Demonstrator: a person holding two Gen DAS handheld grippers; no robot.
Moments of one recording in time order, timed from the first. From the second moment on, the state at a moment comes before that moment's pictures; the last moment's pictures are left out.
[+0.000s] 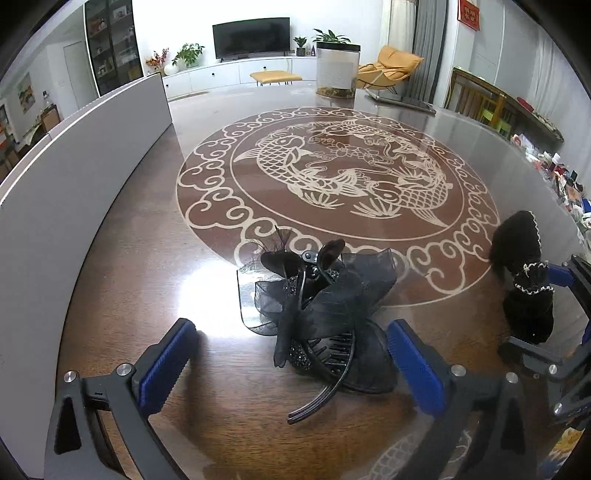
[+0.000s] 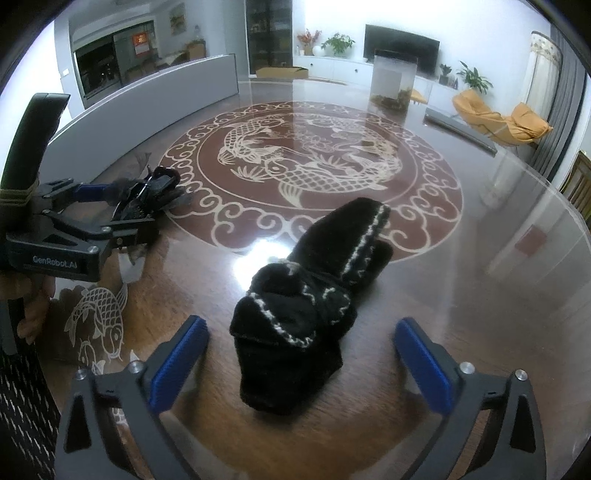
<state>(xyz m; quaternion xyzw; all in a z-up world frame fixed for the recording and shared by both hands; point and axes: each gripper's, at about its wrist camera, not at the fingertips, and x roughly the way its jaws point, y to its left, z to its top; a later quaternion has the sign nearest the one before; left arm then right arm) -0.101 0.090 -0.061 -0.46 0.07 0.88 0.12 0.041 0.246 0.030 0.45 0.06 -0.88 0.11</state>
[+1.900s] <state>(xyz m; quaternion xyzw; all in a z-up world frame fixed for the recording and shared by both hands) -0.097 0.086 -0.060 -0.46 0.07 0.87 0.12 0.041 0.246 0.030 0.45 0.06 -0.88 0.11</state>
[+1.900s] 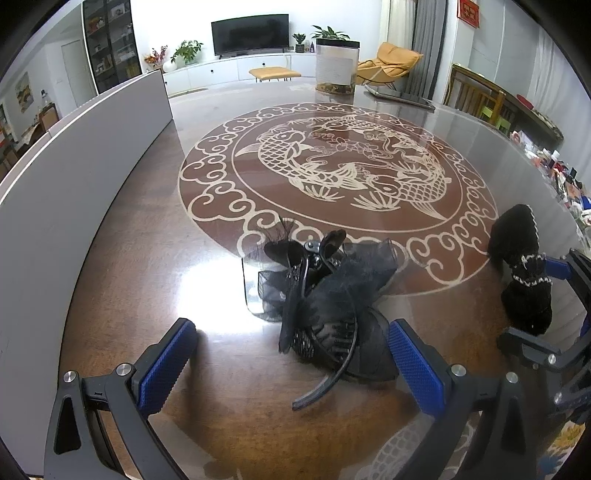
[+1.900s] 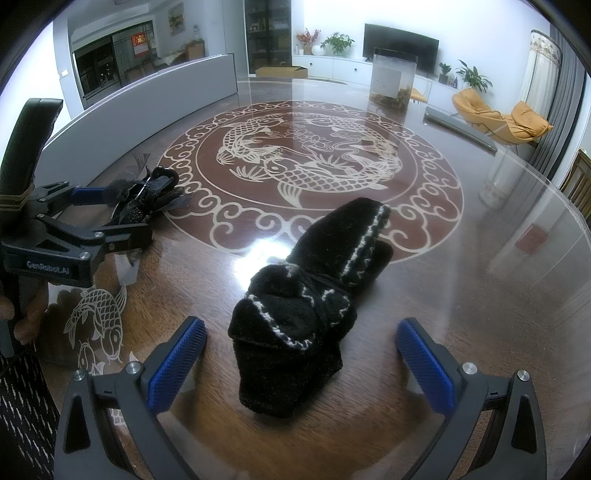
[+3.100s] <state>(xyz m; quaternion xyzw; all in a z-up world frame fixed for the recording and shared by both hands) -0.109 0.093 -0.060 -0.48 0.07 0.86 0.13 0.041 0.246 0.030 0.45 0.06 -0.88 0.11</state>
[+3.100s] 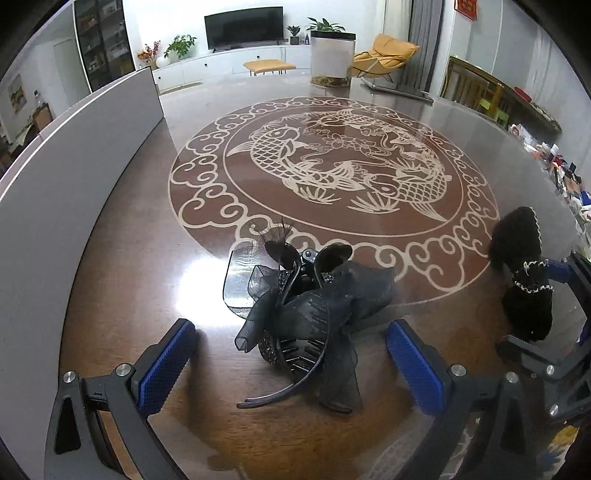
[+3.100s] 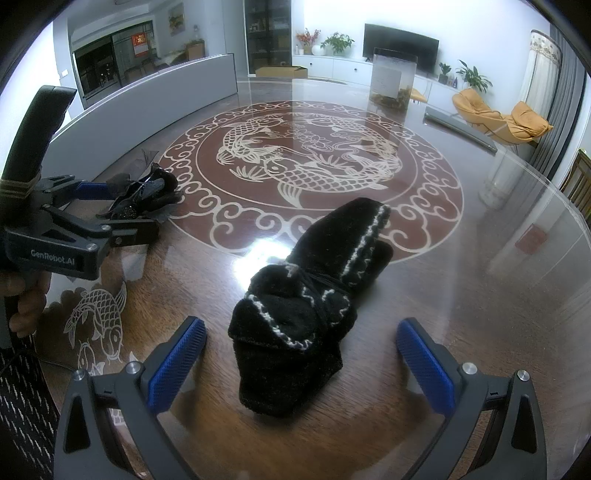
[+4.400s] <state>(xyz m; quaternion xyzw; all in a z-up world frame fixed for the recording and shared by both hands) -0.051 0.053 0.015 -0.43 0.00 0.89 0.16 0.037 0.230 0.081 0.48 0.01 -0.86 0.16</state>
